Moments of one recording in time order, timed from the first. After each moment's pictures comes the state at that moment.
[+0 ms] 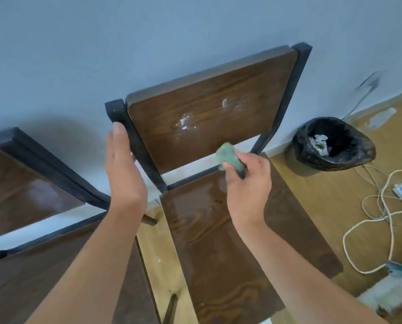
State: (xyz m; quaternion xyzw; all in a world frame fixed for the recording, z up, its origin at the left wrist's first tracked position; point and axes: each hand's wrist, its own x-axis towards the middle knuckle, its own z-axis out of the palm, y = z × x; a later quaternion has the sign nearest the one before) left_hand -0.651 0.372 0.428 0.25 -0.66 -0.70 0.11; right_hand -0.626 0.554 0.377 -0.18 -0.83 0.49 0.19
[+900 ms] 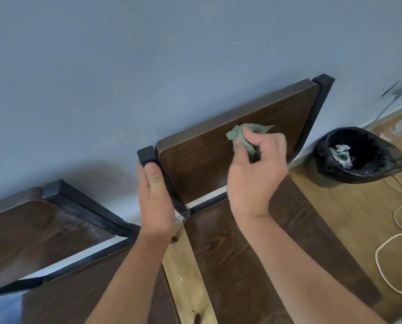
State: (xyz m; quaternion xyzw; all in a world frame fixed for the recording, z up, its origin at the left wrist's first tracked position) left_hand -0.667 0.362 0.420 0.18 -0.71 -0.68 0.08; right_hand -0.693 0.507 0.435 -0.14 -0.76 0.53 0.36
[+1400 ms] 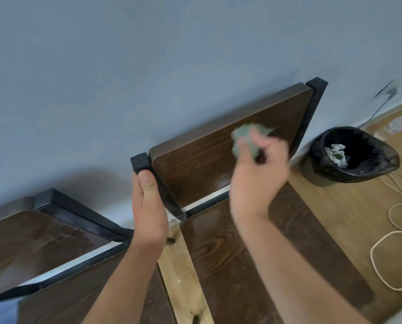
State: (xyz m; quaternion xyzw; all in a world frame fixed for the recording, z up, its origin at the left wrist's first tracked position) left_hand -0.666 0.356 0.421 0.17 -0.72 -0.67 0.07; right_hand -0.703 0.511 0.442 -0.25 -0.66 0.64 0.30
